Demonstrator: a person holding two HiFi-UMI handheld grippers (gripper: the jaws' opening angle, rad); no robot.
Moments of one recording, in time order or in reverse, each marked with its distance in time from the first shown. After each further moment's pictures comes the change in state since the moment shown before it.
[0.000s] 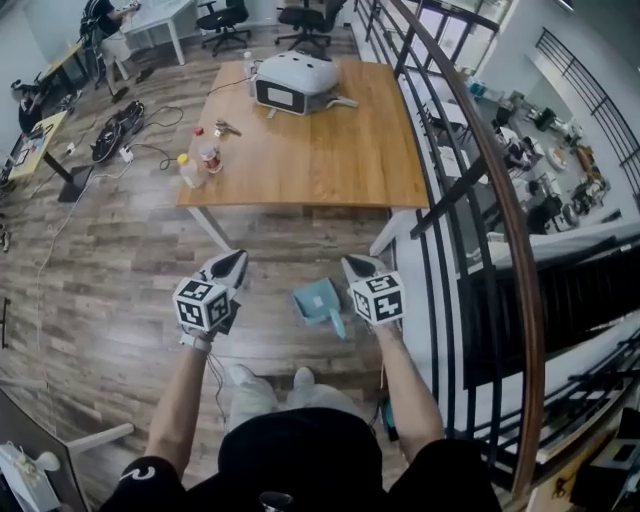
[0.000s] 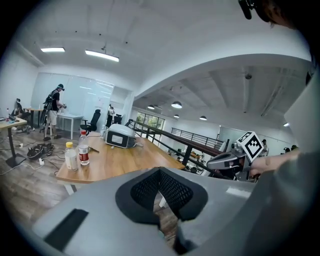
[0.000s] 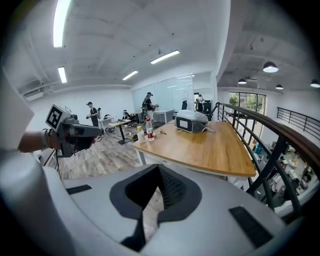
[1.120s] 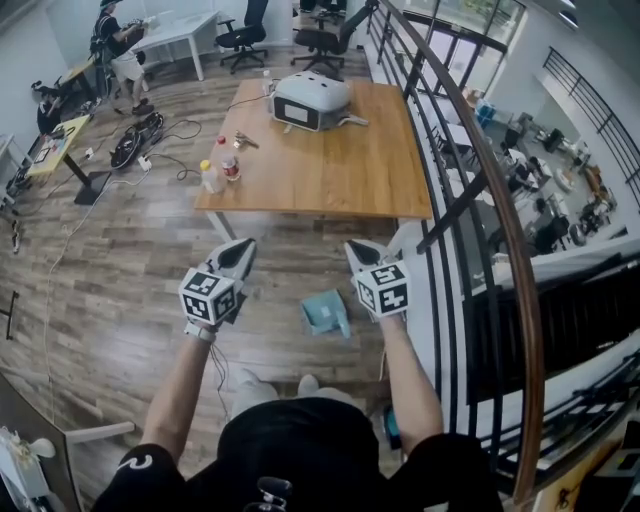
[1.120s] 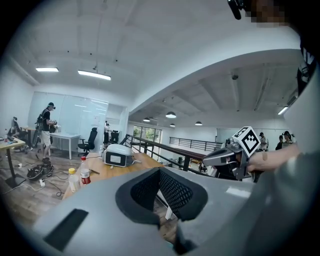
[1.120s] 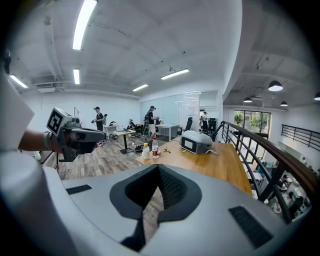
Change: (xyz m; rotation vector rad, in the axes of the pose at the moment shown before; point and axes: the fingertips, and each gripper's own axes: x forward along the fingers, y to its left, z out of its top) left arm -0.058 -0.044 0.067 0.124 -0.144 0.004; right arm -0.058 0.038 0.080 -0.120 -0.170 0.016
